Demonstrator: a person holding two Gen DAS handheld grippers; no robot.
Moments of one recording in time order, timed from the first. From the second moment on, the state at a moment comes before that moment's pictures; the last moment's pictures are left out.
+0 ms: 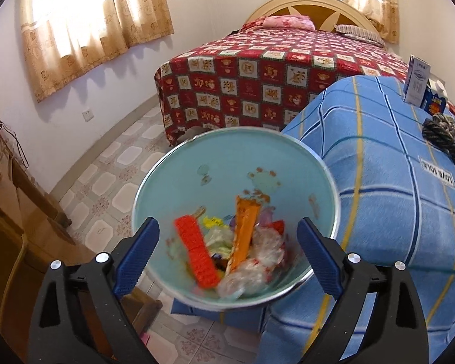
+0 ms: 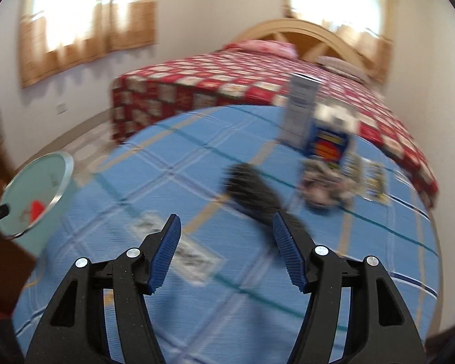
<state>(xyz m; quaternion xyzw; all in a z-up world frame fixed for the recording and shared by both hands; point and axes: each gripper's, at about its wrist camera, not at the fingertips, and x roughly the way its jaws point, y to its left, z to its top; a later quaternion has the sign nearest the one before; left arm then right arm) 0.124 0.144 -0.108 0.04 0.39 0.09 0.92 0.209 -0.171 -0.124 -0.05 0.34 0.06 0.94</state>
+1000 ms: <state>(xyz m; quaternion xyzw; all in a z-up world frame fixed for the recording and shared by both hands) 0.189 0.066 -0.093 0.04 0.38 0.05 0.92 0.220 -0.248 -0.134 0.01 0.36 0.05 0.93</state>
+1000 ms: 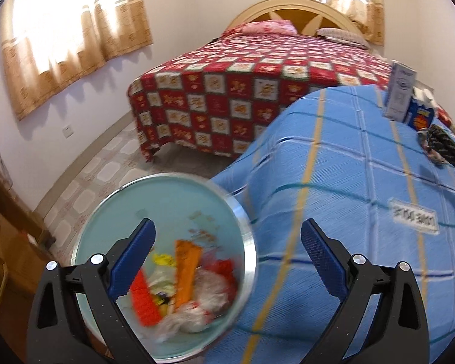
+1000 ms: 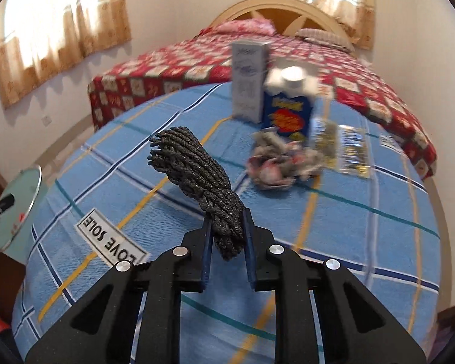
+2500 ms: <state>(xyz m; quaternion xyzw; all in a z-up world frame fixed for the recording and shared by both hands) 0.348 -0.234 -0.123 0.11 0.43 -0.13 0.89 0.279 -0.420 -0.155 0.10 0.39 -0.12 0.91</state>
